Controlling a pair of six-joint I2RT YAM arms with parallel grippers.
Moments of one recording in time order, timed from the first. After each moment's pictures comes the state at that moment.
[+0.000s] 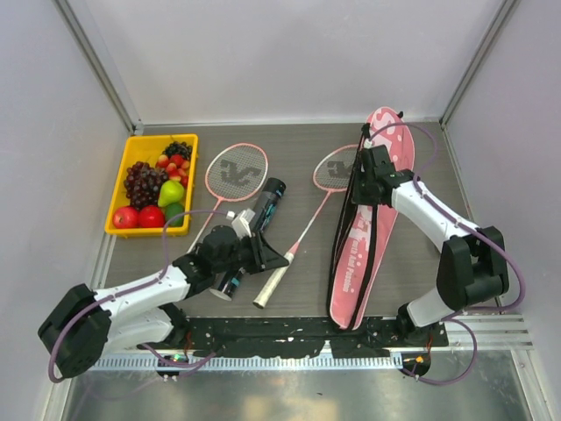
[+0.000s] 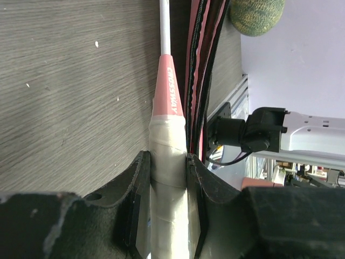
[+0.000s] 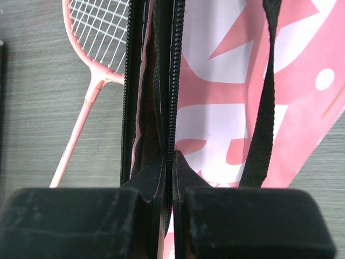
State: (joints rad) left arm -0.79 1.05 0.39 0.25 0.30 -1.04; right arm 0.30 1.52 1.14 -0.55 0.09 0.40
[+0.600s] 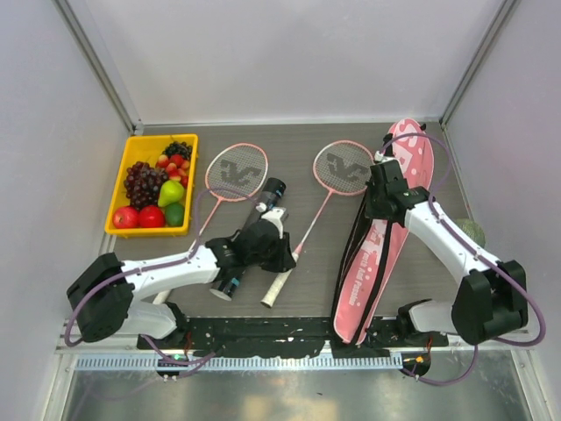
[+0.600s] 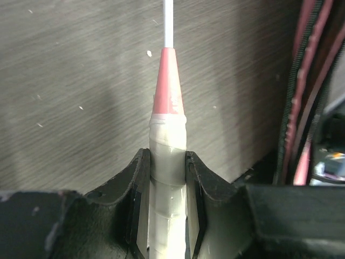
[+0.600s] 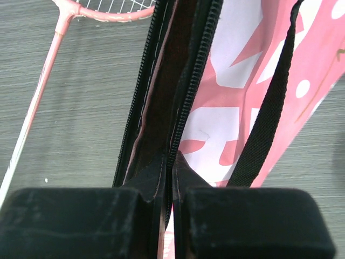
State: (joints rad) left arm -0.97 1.30 0.69 -0.10 0.00 -0.74; right arm 0.30 1.33 0.97 -0.58 0.18 0.34
